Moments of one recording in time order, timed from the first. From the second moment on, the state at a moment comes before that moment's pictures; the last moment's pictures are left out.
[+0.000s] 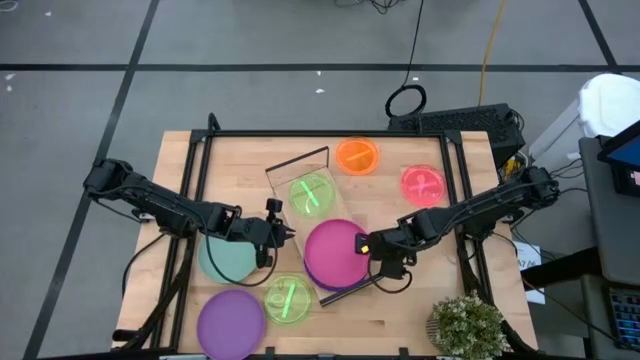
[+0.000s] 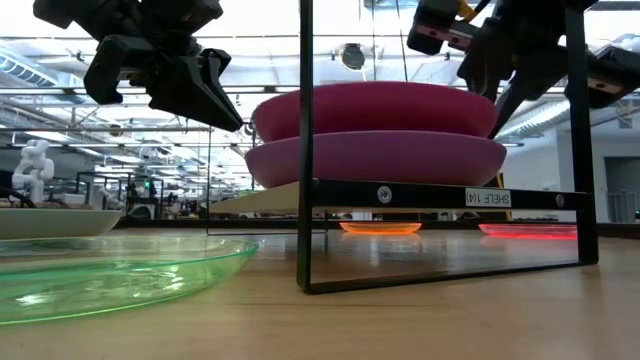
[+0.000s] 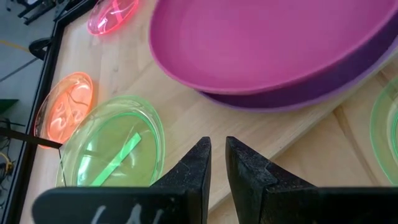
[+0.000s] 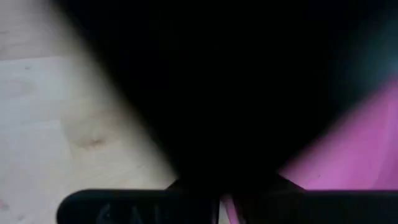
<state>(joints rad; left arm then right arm) -0.27 1.32 0.71 -0.10 -0.32 0.26 0.30 1.46 0.98 -0.61 -0.03 -1.15</state>
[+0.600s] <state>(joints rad) -0.27 1.32 0.71 -0.10 -0.32 0.27 0.32 1.45 0.95 -0.54 0.11 -1.00</state>
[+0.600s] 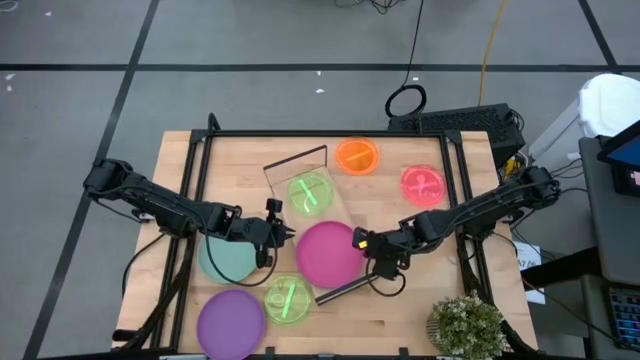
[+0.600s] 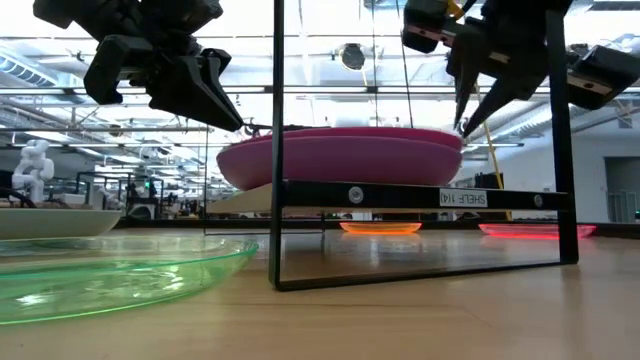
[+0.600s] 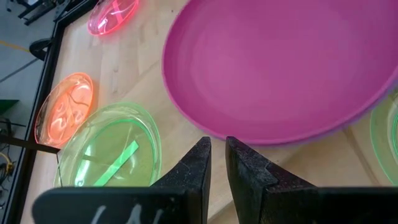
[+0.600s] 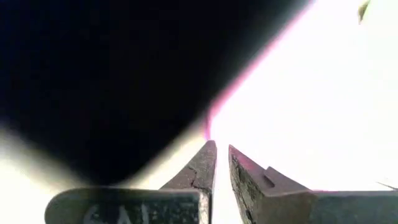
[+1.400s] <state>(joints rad) -0.38 1.21 0.71 -0.33 -0.28 0.08 0.32 1.14 0.95 -0.92 0.55 -0.44</state>
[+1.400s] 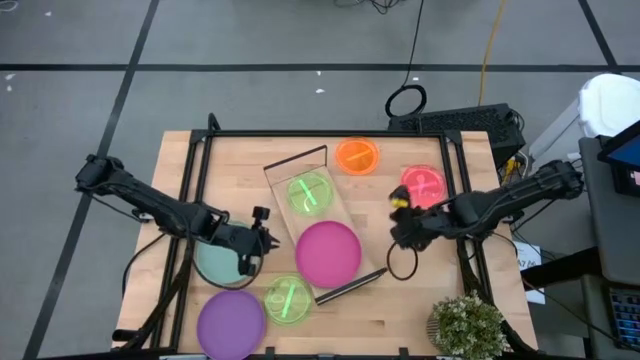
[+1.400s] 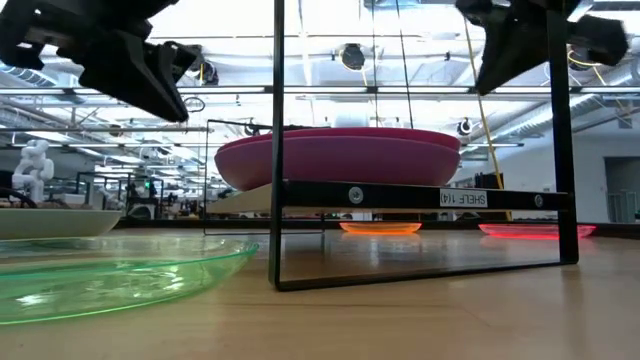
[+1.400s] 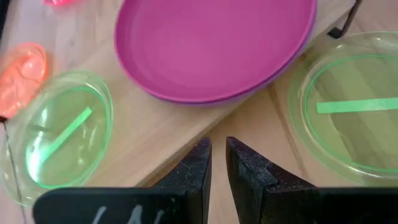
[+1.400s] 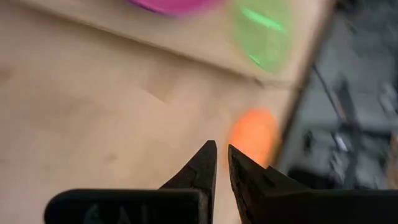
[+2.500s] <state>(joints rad) -0.44 1.57 0.71 0.07 -0.26 0.07 0.33 1.05 0.95 -0.81 0.70 0.20</state>
